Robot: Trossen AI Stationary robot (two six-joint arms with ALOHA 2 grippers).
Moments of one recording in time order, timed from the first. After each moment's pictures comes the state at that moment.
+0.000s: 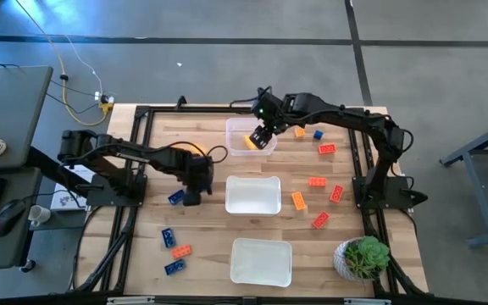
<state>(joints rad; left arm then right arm) 0.20 1.46 0.77 -0.62 0.03 0.01 -0.31 1.81 1.77 -1.04 0.14 0.34</state>
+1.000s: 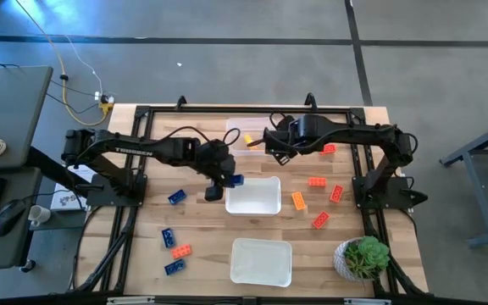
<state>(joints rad) 0.20 1.50 1.04 -0.43 0.16 0.07 -0.08 1.75 1.76 -1.57 0.52 0.85</state>
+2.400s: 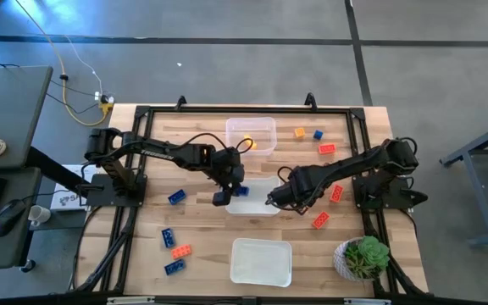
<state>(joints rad) 0.21 1.71 1.04 -0.33 0.26 0.10 0.22 1.74 1.39 -1.57 0.15 1.03</state>
